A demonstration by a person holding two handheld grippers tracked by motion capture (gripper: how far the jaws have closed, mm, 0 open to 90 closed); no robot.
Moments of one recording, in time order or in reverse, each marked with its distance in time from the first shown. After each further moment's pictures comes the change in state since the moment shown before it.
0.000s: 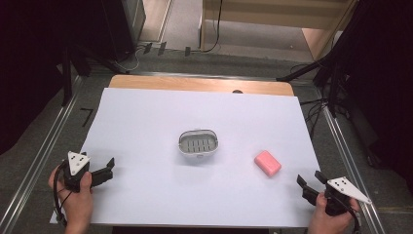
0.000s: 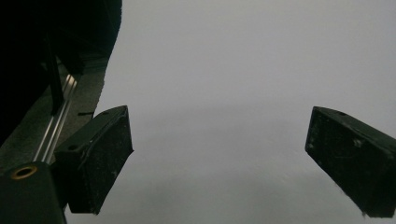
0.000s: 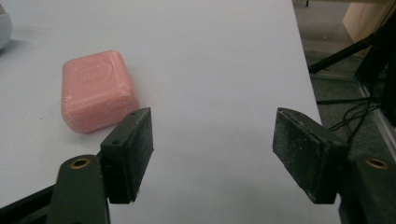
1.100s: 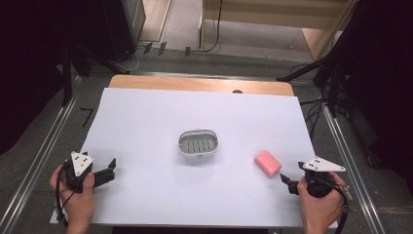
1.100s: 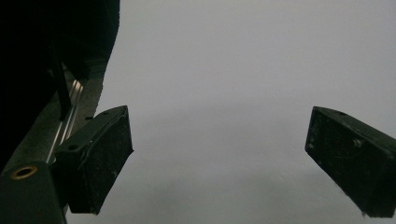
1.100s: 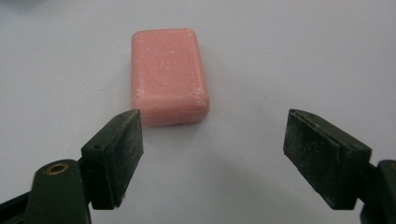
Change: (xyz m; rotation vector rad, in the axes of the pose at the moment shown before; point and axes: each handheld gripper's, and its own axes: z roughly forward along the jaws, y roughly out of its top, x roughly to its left) left arm -0.005 -0.001 0.000 -0.004 0.011 0.045; right arm 0.031 0.053 0.031 0.310 0.179 -0.234
